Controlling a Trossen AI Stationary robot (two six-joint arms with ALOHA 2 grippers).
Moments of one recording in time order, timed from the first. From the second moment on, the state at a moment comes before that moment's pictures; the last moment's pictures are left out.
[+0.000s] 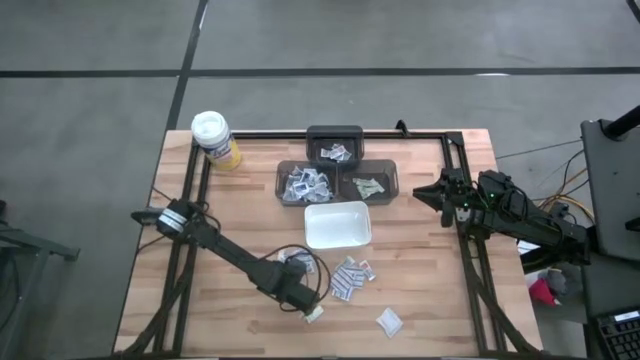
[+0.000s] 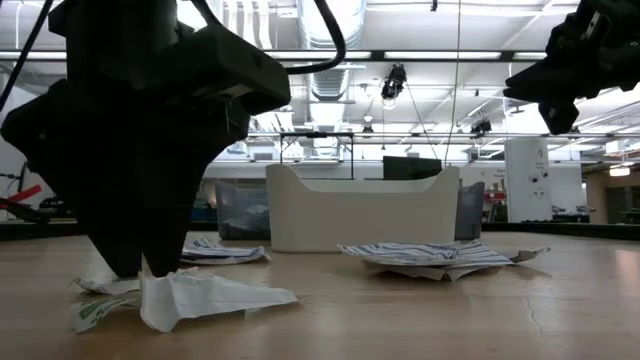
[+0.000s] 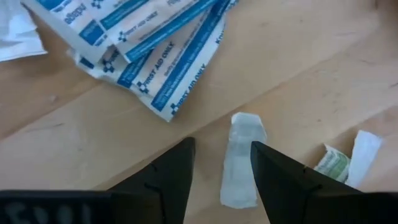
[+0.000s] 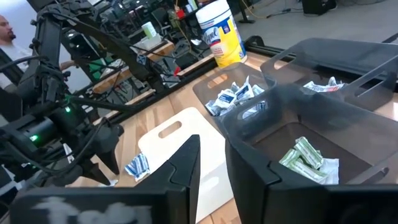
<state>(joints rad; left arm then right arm) -0.51 1.99 1.37 -0.75 -0.03 -1.59 -0.37 0.07 0.25 -0.33 -0.18 0.46</state>
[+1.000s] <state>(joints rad) -0.51 1.98 1.46 -0.87 0.00 -1.65 -0.37 0.07 0.25 -0.33 -0.18 0.46</state>
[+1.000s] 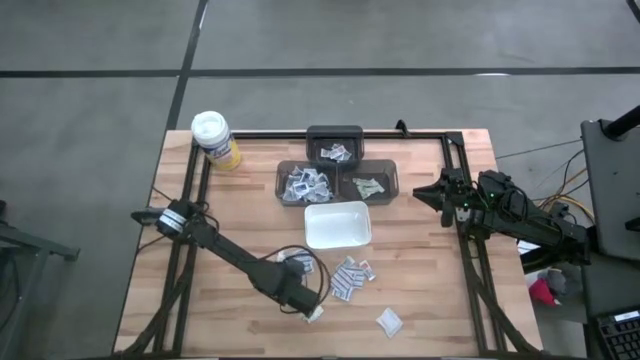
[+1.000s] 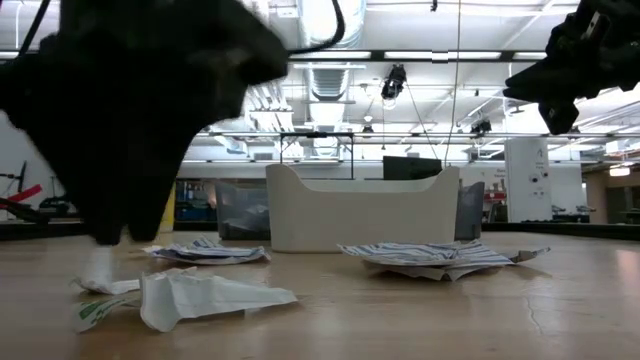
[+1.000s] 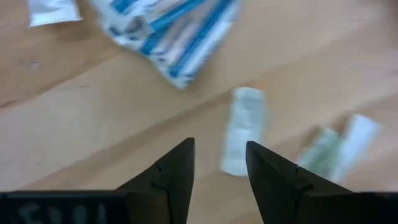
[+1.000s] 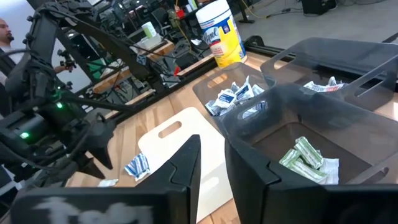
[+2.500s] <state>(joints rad) -0.51 2.05 1.47 -1.10 0.04 -1.65 -0.37 0.08 0.25 -0.33 -0.18 0.46</state>
